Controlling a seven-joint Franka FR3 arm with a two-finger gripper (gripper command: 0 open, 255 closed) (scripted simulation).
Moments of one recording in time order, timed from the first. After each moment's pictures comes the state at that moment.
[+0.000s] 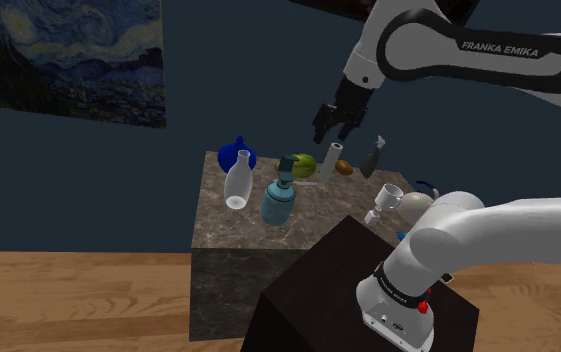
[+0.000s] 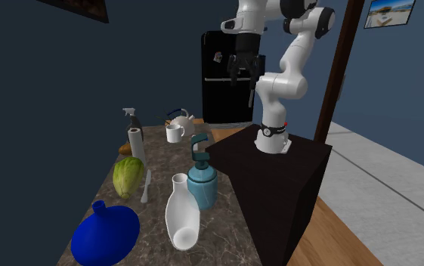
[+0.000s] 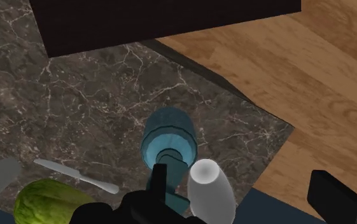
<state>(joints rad) -0.07 -0.82 0.09 -2.56 0.07 1.84 0.21</state>
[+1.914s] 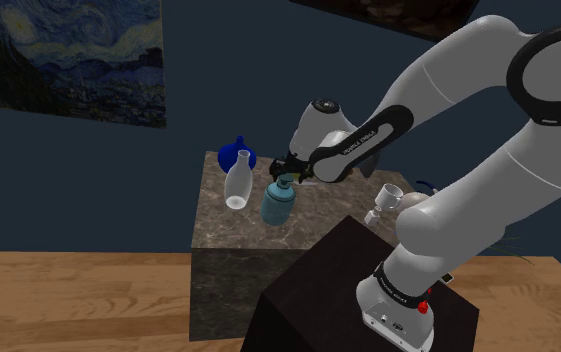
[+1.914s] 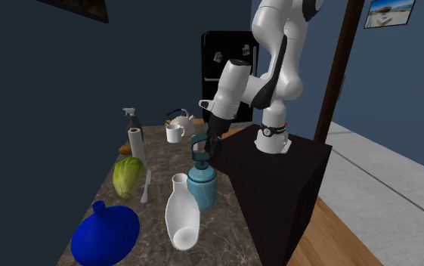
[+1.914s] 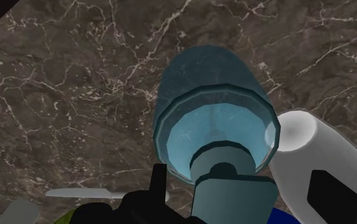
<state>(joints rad) -0.52 -0.16 0.48 -2.74 -0.34 2.83 0.92</state>
